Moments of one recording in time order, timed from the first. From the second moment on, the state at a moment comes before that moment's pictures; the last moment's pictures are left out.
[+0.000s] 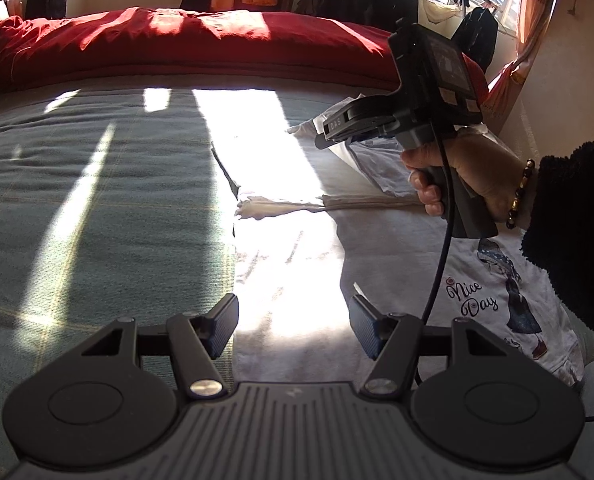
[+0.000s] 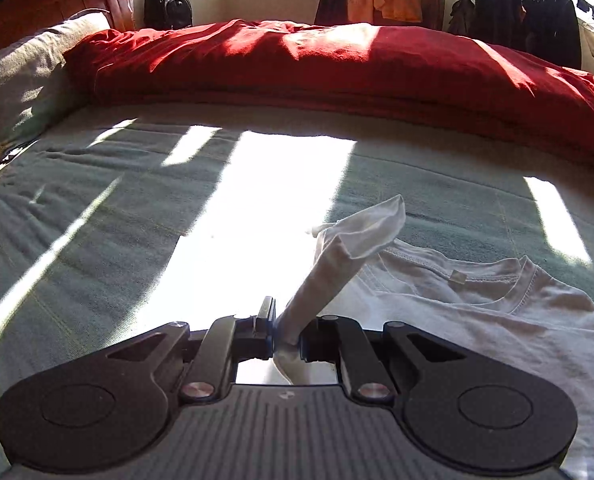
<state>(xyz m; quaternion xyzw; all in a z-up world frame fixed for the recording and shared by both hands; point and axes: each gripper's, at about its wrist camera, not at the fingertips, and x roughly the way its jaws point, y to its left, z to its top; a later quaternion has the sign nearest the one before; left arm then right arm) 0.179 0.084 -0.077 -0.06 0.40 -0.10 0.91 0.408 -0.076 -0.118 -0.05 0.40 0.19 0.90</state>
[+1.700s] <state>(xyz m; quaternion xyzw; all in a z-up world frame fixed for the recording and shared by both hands) 0.270 -0.084 -0.085 0.04 0.42 -0.13 0.90 0.322 -0.392 -0.159 0.00 0.38 -0.02 0.93</state>
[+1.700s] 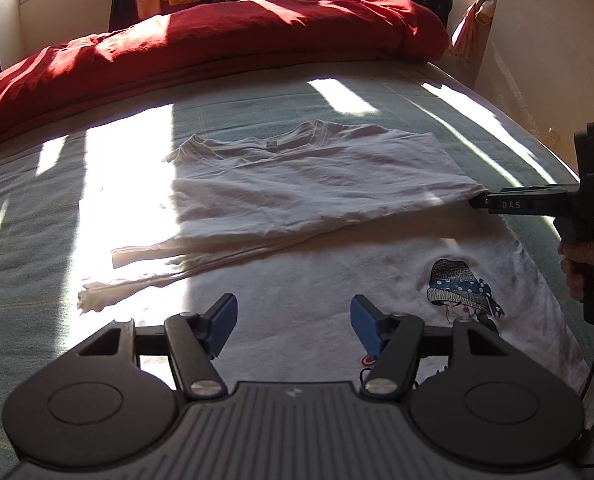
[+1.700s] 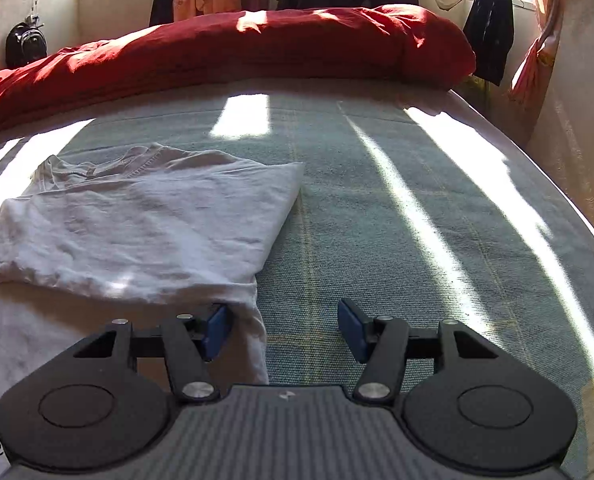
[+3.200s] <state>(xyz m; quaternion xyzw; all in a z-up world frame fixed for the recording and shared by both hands) 0.261 -0.067 -0.135 0.02 0.45 -0.13 0.88 0.423 -0.392 -0.161 0.08 0.38 -0.01 0.92</state>
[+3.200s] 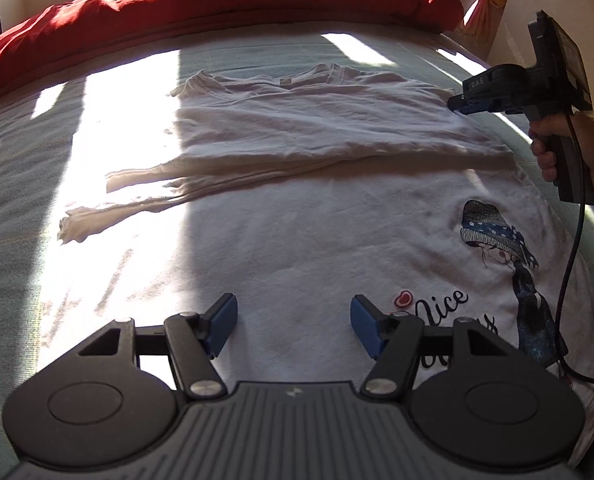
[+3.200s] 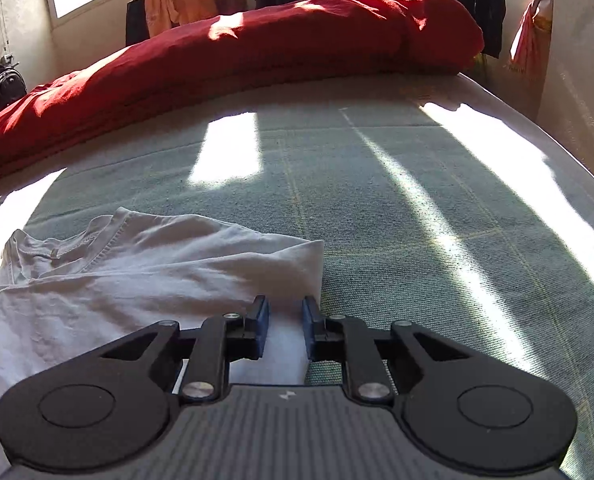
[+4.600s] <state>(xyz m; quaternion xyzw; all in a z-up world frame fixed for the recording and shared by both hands) 0.204 -0.003 -0.087 -0.02 0.40 -0.11 0.91 0.395 -0.154 -0.141 -0.08 0.44 0.20 0.87</state>
